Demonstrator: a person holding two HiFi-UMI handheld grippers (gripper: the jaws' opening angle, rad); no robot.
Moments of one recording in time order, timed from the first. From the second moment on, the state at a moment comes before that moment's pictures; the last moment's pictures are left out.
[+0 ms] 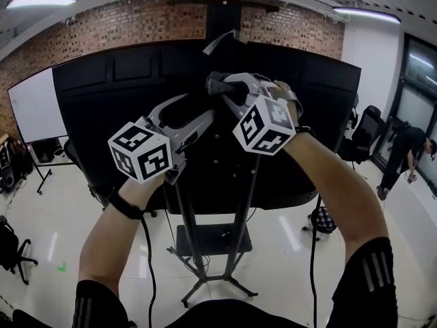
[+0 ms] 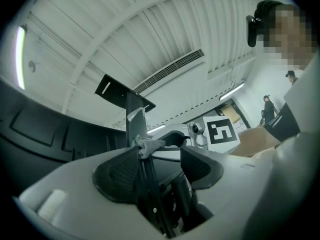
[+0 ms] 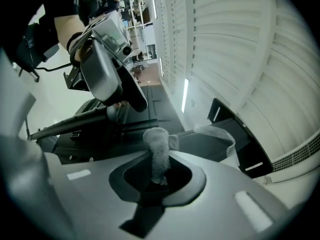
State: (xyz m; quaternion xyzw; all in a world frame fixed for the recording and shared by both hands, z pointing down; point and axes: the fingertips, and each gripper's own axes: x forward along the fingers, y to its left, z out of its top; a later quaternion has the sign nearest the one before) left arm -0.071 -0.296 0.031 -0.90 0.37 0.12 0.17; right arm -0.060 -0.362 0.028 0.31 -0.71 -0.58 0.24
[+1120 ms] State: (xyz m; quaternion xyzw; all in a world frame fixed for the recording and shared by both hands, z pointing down) left arm -0.078 -0.287 0.197 -0.90 0.41 0.11 0.08; right arm -0.066 -0.368 0.199 0.30 -0.53 -0.68 0.41
